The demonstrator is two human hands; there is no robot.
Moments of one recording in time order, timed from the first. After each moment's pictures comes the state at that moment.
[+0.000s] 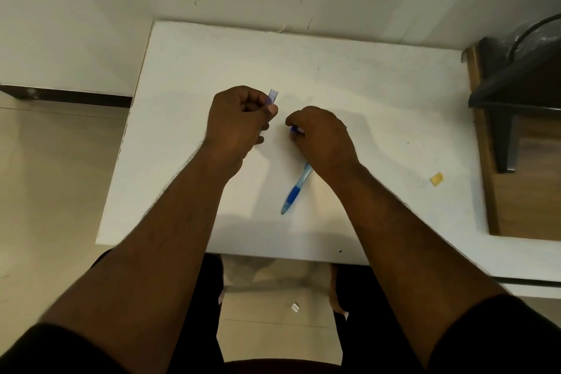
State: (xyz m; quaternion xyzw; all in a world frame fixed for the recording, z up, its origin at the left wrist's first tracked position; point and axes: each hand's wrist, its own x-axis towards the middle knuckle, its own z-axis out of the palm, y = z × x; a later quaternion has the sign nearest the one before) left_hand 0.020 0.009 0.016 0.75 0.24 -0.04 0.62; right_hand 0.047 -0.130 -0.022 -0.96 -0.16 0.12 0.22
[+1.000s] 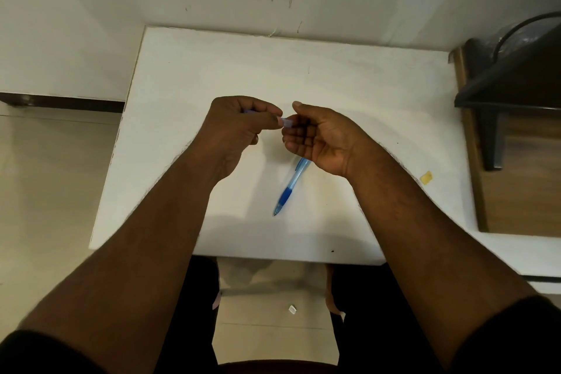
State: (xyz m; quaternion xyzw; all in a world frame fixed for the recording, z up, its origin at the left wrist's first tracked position) left_hand 0.020 0.009 0.026 0.71 0.20 -0.12 0.66; right_hand 0.053 -0.147 0.011 -0.54 0.24 0.37 0.72
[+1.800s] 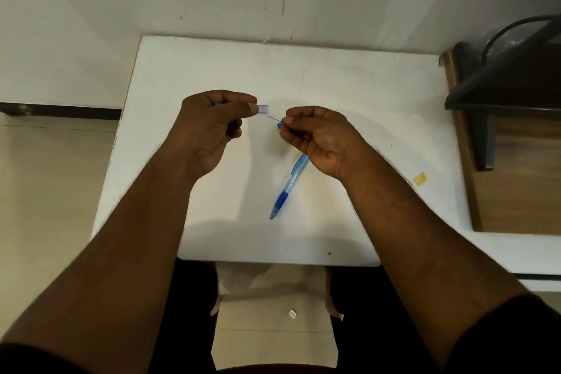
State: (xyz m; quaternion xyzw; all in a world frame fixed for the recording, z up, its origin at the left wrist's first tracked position) left_hand 0.022 0.026 0.038 0.63 0.24 -0.08 0.73; right_hand 0.053 -0.149 0.009 -0.51 0.23 0.27 0.79
